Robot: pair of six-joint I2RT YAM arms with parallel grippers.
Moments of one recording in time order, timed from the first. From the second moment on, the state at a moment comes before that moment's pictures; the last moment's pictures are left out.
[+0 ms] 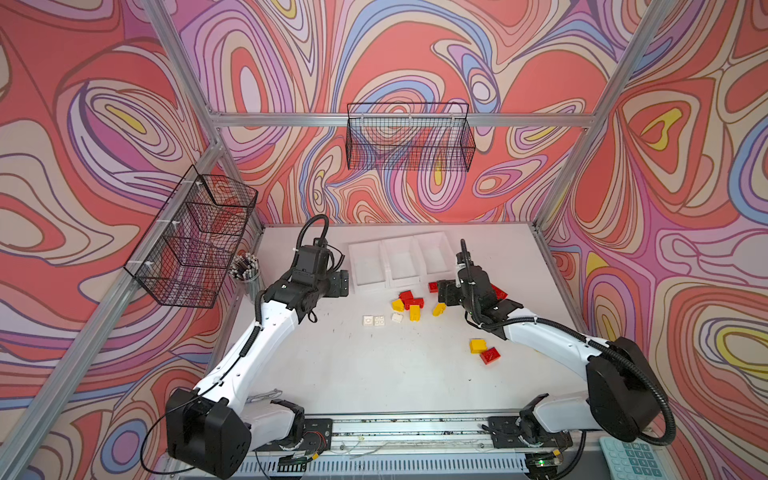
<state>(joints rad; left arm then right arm) -0.30 1.20 1.07 -0.66 -0.16 -0.24 0.54 1.42 0.82 -0.04 0.26 0.29</state>
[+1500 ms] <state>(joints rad) -0.32 0.93 0.99 -0.64 -0.15 -0.29 0.56 1.74 0.90 -0.20 0.32 0.44</state>
